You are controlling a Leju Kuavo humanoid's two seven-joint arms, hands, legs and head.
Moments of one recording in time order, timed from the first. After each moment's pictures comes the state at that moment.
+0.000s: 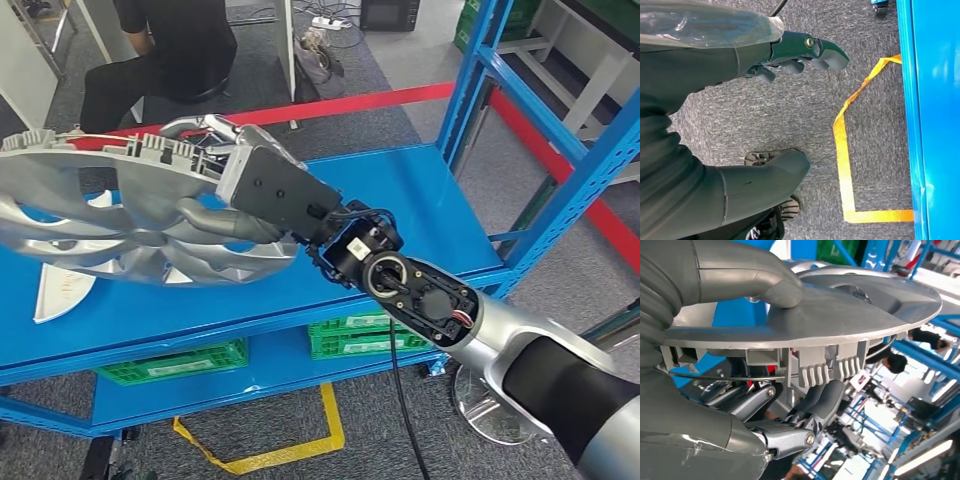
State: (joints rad) left arm -0.30 0.15 -0.65 -0.25 0.58 0.14 -0.34; right arm -0.84 -0.17 0.89 -1.76 -0.03 -0.21 0.11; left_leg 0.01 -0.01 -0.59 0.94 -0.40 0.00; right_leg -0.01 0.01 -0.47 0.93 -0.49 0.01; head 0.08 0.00
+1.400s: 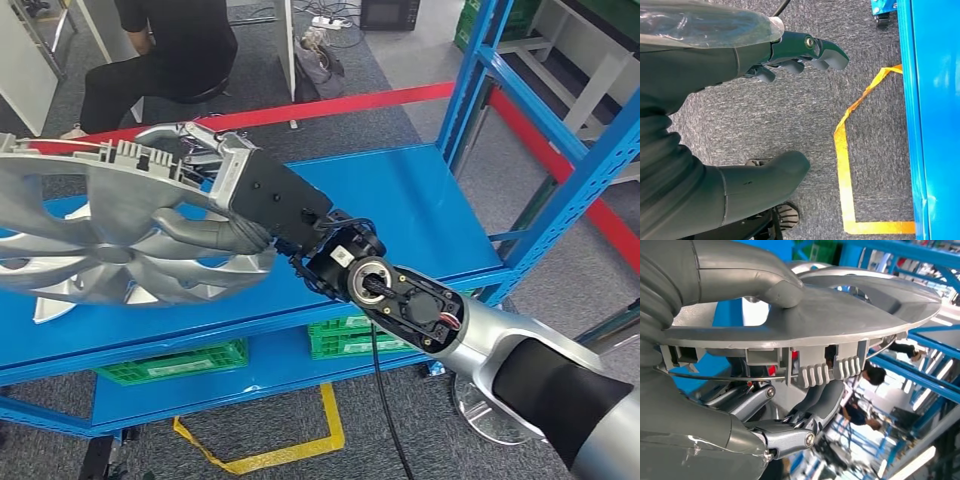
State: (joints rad) left arm -0.30 0.14 -0.65 -0.25 0.57 0.18 -0.34; right arm -0.84 -0.13 0.93 -1.74 -0.15 -0.24 0.03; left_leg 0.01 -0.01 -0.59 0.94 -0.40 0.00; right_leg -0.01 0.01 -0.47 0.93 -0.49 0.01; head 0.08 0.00
